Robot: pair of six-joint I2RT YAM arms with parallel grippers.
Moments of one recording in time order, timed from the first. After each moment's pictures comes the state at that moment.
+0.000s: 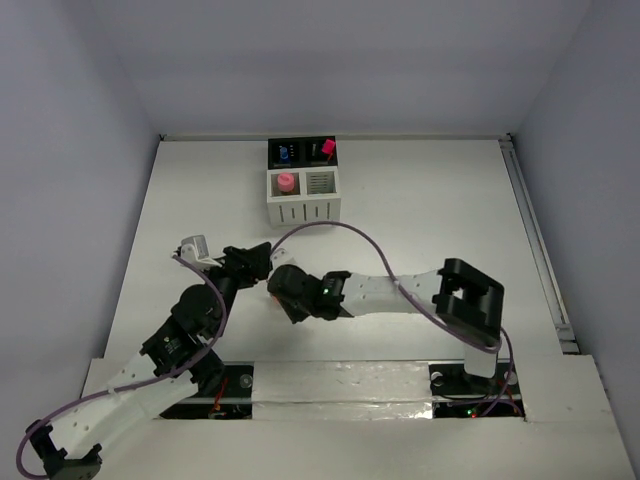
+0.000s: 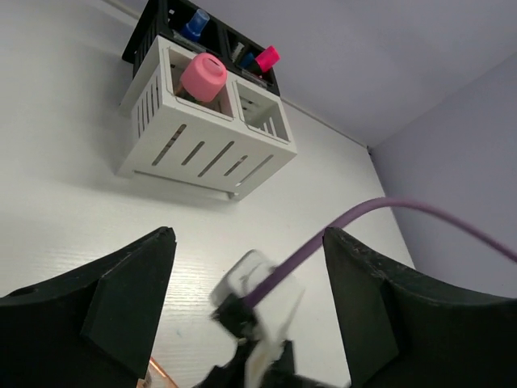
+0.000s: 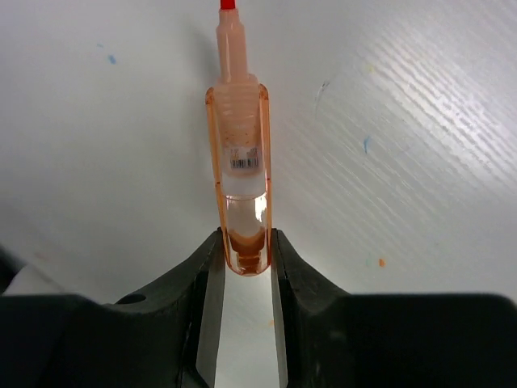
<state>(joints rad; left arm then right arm) -0.83 0.33 0.37 -0.05 -0.62 -0.69 1.26 1.92 1.29 -0.32 0.31 0.50</state>
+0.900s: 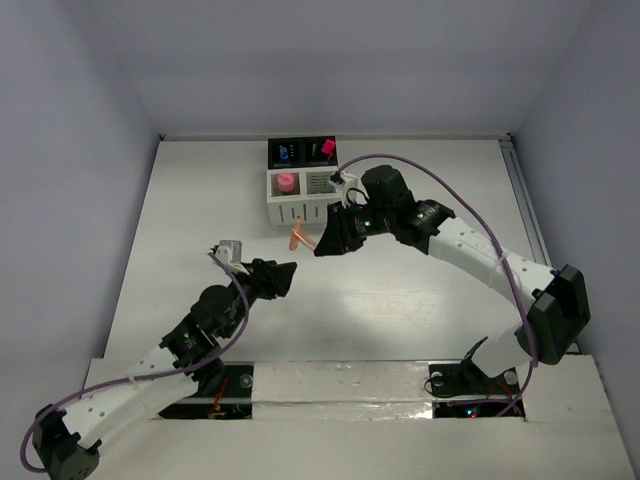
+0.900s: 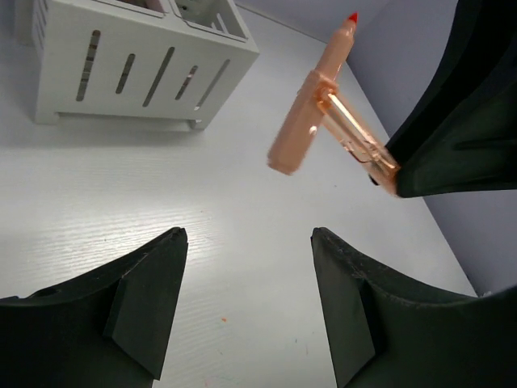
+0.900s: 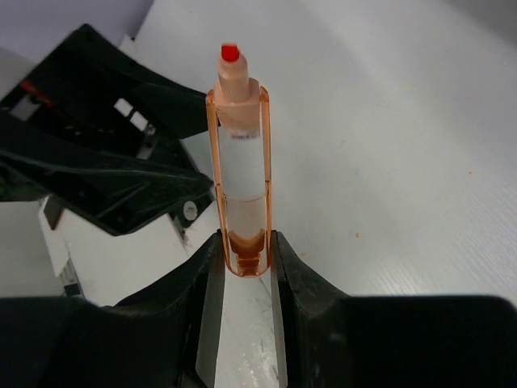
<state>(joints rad) -0.83 0.40 0.22 0.11 -0.35 -0.64 0.74 1.50 1.29 -0.41 -0.55 0.42</state>
